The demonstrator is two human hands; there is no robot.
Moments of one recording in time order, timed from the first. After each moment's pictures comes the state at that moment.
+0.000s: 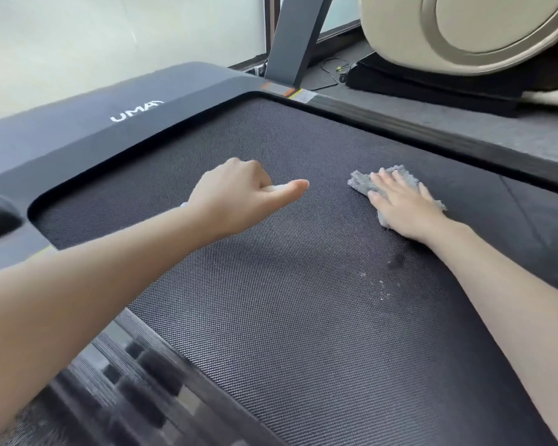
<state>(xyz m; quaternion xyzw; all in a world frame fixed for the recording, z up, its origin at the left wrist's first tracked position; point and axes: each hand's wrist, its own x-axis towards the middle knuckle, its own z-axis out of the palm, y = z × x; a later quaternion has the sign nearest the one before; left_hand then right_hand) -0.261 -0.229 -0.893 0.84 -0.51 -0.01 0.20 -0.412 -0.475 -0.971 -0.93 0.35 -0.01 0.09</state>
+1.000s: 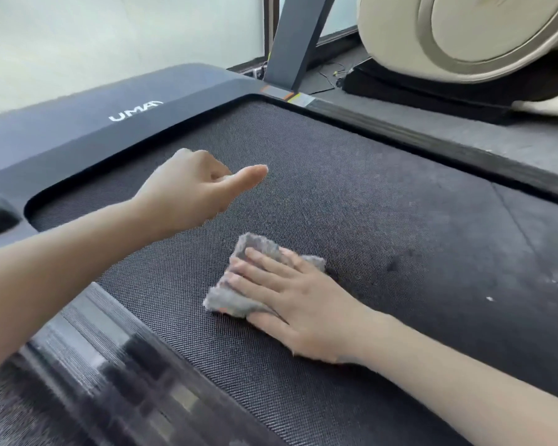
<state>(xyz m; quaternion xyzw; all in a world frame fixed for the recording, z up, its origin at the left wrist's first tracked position) -0.246 -0.186 -0.873 0.84 -0.47 -0.04 0.28 -0.423 -0.284 -0.967 -0.99 -0.07 -0.03 0.11</state>
